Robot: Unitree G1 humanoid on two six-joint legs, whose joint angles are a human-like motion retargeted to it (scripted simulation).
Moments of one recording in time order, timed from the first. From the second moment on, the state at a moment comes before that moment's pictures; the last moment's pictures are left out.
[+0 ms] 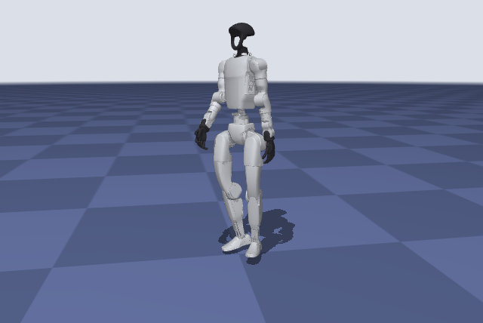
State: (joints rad) left arm 0.18 0.06 0.31 1.60 -0.01 0.00 -0.05; right arm -0.25 0.08 0.09 1.15 0.02 -0.04 0.27; waist -0.20 0.00 -0.08; left_leg 0.01 0.02 0.45 0.12 -0.28 0.04; right_leg 0.03 -0.01 -0.31 0.13 -0.11 0.00
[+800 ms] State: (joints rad) left arm -0.23 0.05 0.13 1.25 -0.05 -0.08 0.05; right arm 0.12 -0.17 -0.18 1.53 -0.16 0.01 0.16; waist -0.35 0.13 -0.01; left_leg 0.05 0.09 0.44 0.05 -0.26 0.09; right_leg -0.35 0.04 -0.21 0.75 0.11 0.03
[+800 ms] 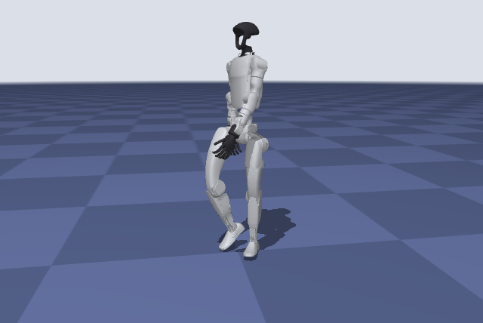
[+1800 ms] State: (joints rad) left arm 0.19 0.01 0.42 1.60 -0.04 0.01 -0.11; right arm -0.49 0.07 0.03 1.08 -0.02 -0.11 0.13; waist 0.11 -0.13 0.02; left_leg -0.53 0.20 0.49 1.22 -0.09 0.18; right_leg 0.07 -0.19 -0.29 0.13 -0.03 0.09
